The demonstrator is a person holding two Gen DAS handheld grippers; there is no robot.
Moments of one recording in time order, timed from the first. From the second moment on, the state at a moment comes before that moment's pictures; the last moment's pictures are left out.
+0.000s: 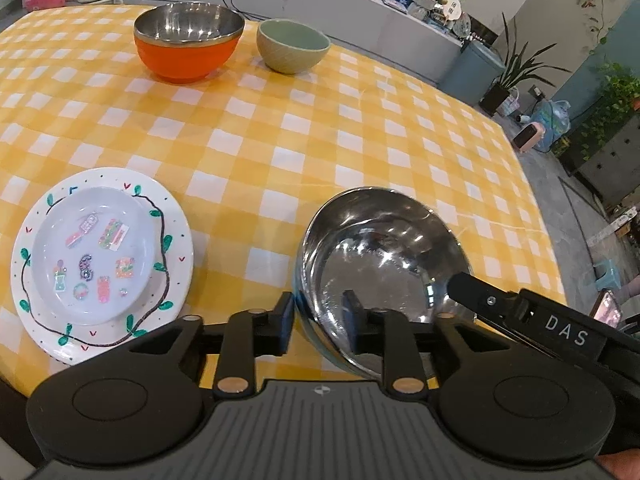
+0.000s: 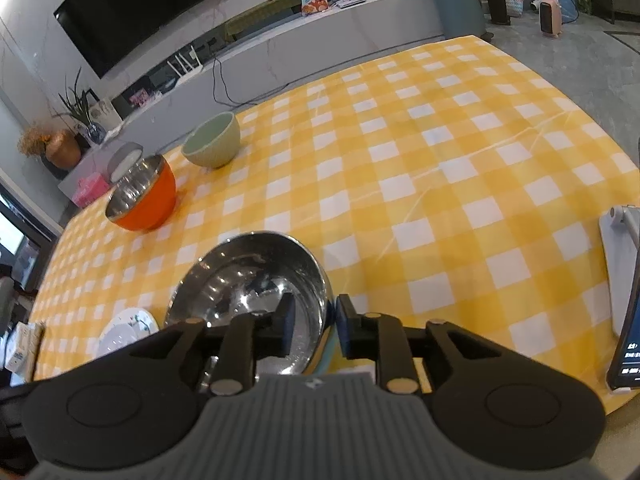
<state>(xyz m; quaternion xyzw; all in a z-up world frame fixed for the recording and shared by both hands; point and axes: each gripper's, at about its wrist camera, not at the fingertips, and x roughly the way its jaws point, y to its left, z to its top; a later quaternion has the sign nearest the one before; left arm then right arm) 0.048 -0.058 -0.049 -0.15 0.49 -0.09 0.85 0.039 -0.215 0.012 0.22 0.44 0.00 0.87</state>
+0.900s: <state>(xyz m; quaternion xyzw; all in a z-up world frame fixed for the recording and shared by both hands) 0.059 -0.003 0.036 -0.03 0.34 -0.04 0.94 0.047 -0.173 0.056 0.16 0.28 -0.02 0.95</state>
